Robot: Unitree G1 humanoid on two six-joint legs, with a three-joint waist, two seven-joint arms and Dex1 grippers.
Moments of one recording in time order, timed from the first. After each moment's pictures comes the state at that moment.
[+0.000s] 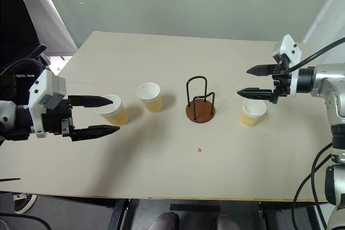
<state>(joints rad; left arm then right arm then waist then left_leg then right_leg) -0.26 1.16 0.37 -0.30 -0.69 0.70 -1.16 -0.89 -0.90 0.01 0.16 0.40 0.63 1.28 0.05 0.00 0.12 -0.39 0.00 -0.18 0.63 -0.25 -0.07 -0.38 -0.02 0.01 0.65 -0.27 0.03</state>
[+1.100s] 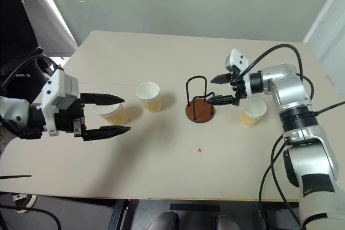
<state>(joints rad) -0.30 1.13 0.33 -0.38 -0.70 0.69 -1.11 -1.11 -0.57 0.22 0.63 0.18 0.34 1.38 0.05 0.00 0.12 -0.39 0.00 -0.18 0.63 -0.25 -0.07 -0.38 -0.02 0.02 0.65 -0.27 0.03</state>
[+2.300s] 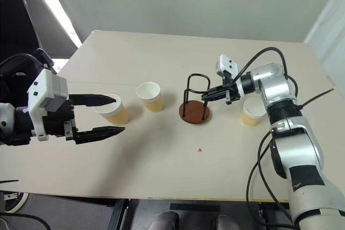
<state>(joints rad) -0.25 1.16 0.43 -0.46 -0.76 0.77 -1.08 -1.14 -0.52 0.21 0.65 0.11 0.27 1.56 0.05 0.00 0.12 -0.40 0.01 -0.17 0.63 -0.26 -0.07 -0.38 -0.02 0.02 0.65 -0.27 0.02</state>
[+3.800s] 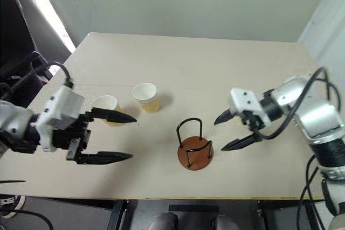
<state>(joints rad) -0.25 1.16 0.39 -0.50 -0.84 0.68 -1.25 -0.83 -0.97 0.22 -0.18 0.37 0.57 1.60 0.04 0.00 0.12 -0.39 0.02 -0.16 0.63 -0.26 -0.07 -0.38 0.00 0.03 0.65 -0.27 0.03</state>
